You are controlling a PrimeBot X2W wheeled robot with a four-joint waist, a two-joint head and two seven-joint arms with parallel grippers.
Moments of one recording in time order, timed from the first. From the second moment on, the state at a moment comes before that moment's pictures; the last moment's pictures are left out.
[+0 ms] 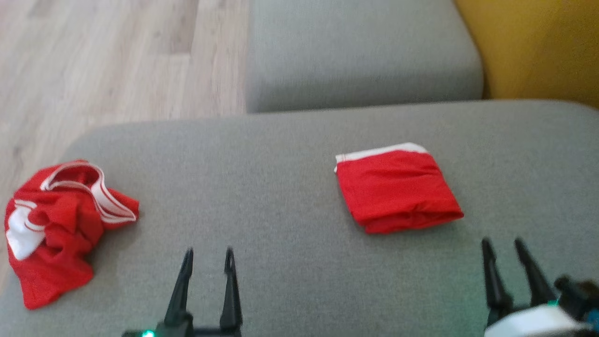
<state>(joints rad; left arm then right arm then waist) 0.15 0.05 -0.36 0.04 -0.18 0.23 -0.26 0.11 -0.20 0.09 0.27 0.40 0.12 -0.25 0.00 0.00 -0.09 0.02</state>
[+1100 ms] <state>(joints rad) 0.30 0.06 -0.29 0.11 -0.16 0.18 -0.26 0.24 -0.17 0.14 0.24 0.30 0.12 -0.25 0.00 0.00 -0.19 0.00</state>
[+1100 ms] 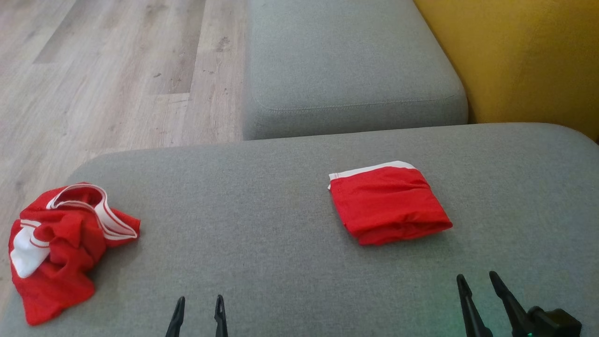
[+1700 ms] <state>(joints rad) 0.29 0.06 -0.30 0.09 -0.17 0.18 -0.26 0.20 -0.19 0.13 0.29 0.32 0.12 -0.25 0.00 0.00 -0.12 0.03</state>
